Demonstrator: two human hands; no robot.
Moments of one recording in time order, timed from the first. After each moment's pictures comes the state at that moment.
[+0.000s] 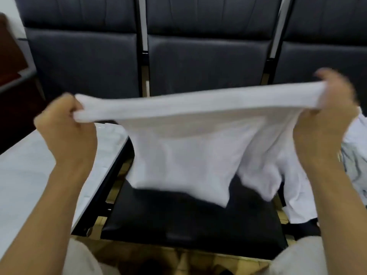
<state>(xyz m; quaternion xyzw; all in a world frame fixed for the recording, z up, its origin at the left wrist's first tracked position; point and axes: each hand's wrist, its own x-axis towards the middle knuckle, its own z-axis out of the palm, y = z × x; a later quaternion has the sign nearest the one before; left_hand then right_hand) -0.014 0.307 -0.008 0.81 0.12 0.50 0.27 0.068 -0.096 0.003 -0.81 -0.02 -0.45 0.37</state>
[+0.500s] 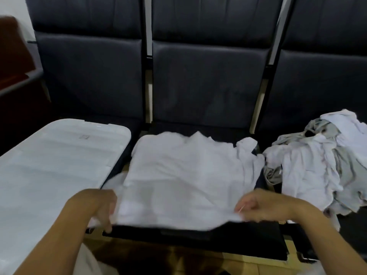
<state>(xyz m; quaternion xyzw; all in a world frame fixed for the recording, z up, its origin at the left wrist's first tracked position) -0.057 0.315 -0.092 0.90 0.09 -0.43 -0.03 0.006 -0.103 -0.106 -0.86 -0.13 0.42 0.26</state>
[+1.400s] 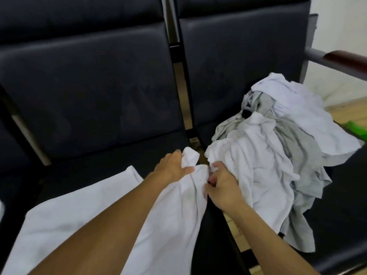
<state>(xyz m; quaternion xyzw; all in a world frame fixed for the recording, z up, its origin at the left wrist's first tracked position) 0.227 -0.019 -0.193 0.95 -0.11 -0.19 0.20 0.114 -0.157 -0.208 -0.86 0.18 0.02 0.48</state>
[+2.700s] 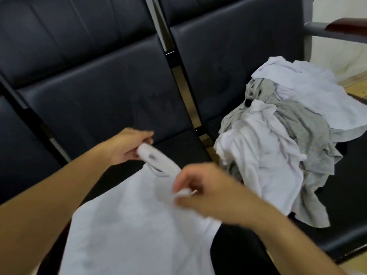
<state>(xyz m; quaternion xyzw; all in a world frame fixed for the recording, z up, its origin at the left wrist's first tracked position) 0.233 0.069 -0.054 0.87 0.06 -0.21 0.45 0.046 -0.128 -0.080 -0.76 -0.10 0.12 0.63</state>
